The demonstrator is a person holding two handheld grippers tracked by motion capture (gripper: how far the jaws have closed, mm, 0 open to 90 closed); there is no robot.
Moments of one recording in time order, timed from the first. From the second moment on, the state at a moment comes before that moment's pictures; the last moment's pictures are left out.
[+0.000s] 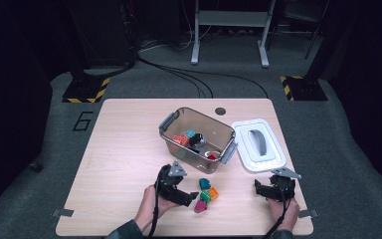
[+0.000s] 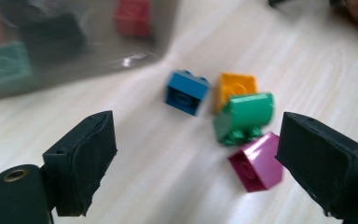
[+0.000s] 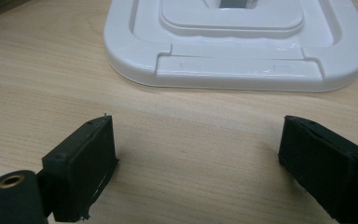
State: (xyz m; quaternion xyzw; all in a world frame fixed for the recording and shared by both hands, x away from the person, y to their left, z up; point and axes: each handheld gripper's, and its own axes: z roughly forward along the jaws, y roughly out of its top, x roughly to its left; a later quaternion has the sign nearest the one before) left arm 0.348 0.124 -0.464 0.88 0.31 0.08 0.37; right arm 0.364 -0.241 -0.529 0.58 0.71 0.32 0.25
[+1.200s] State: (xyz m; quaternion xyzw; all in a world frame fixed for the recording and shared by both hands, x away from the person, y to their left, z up) left arm 0.330 0.108 -0.506 0.89 0.26 0.05 0.36; right arm 0.364 -0.241 -0.529 0.58 0.71 0.32 0.25
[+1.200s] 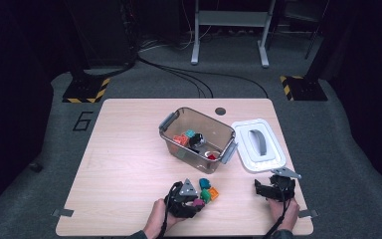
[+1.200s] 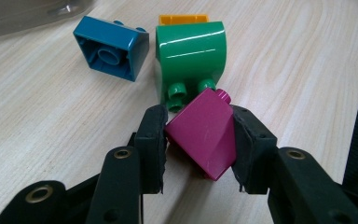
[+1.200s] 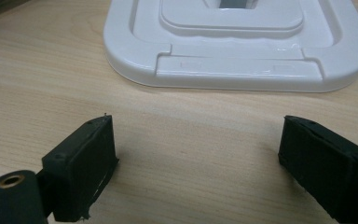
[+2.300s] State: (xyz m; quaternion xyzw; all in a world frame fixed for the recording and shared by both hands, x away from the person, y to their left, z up) left arm 0.356 0.154 -0.477 0.87 0.30 0.07 0.39; right arm 0.364 -0.241 -0.529 0.58 0.71 0.32 0.25
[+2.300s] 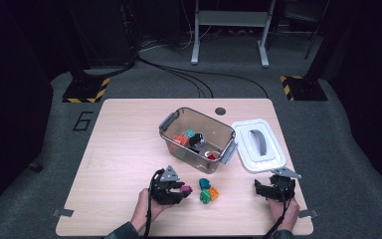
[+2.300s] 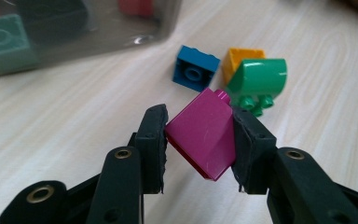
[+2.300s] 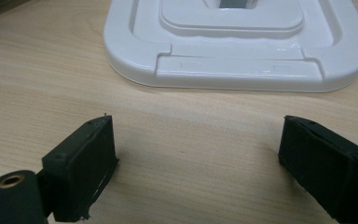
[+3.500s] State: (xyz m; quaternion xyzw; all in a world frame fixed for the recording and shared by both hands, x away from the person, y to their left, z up) left arm 0.411 0.184 -0.395 0.84 0.32 0.12 0.42; right arm 0.364 -0.241 -0.529 0.58 0.71 0.32 0.25
